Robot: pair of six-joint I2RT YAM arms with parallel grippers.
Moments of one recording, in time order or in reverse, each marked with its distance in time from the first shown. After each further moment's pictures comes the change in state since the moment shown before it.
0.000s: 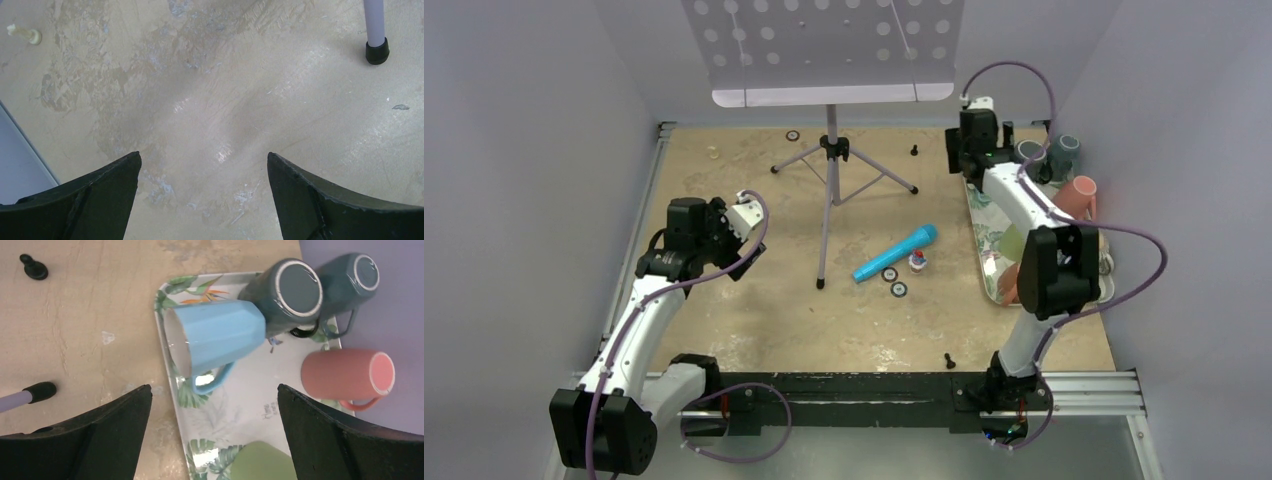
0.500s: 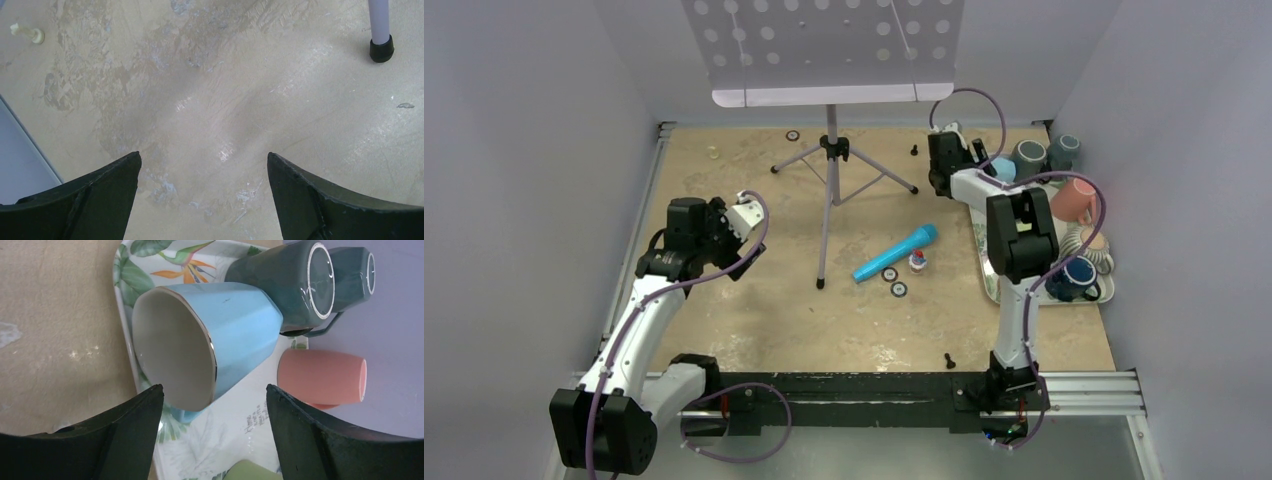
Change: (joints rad) left arm 0.000 0.000 0.000 -0.001 -0.008 0.008; right arm 0.113 0.343 0.038 0.192 0.342 -0.257
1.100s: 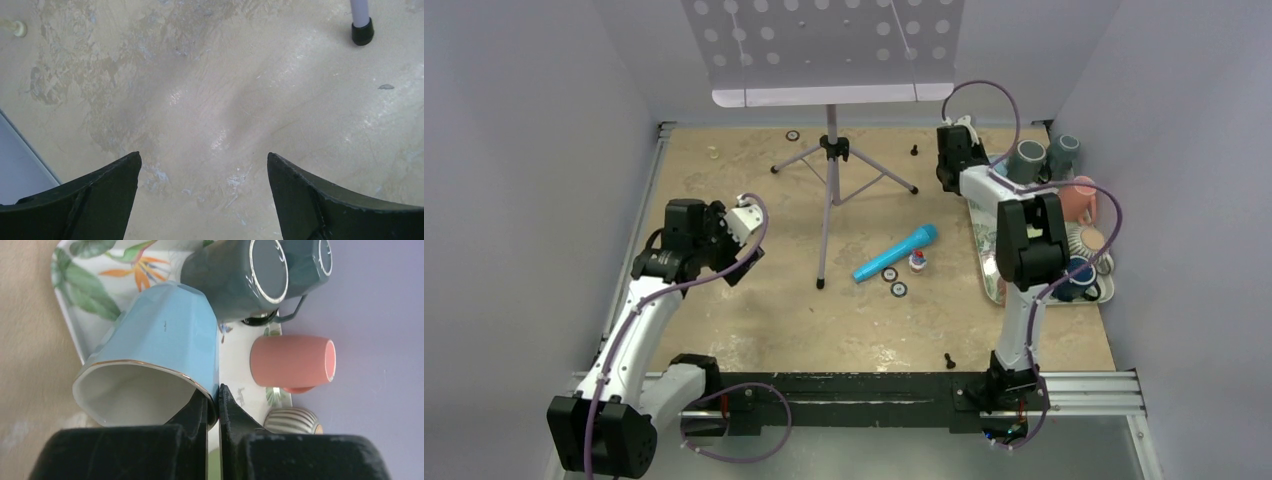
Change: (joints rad) left arm 0.000 -0.018 0.016 -0.074 0.003 0.018; right arm -0.020 -0.021 0.003 0.030 0.106 -0.024
